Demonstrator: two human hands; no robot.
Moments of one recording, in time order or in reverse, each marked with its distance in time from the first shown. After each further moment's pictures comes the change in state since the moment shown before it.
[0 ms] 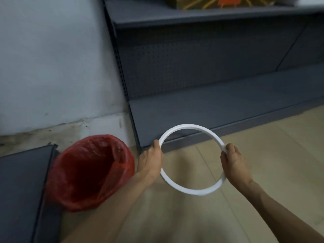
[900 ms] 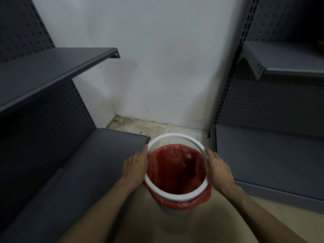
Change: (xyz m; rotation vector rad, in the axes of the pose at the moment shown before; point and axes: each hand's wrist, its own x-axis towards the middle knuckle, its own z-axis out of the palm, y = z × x) left_hand -0.112 -0.243 -0.129 -0.037 0.232 -0.438; right_hand 0.011 -0.283 0.104 0.078 -0.378 -0.648
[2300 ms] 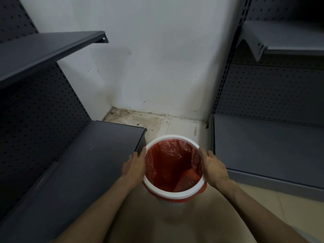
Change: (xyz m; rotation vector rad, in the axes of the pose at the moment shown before) left_hand -0.007 -0.001 0.041 0.096 -0.258 -0.114; right_hand -0.004 0.021 0.031 -0.111 -0.188 0.025
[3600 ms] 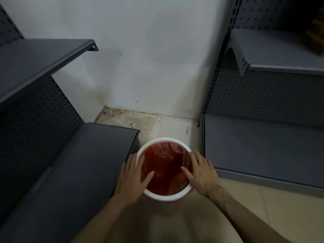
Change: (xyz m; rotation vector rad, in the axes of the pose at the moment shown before) left_hand -0.028 -0.001 0.016 -0.084 0.120 0.103; right_hand -0.023 -0.006 -0.017 -0.078 -0.078 -0.023
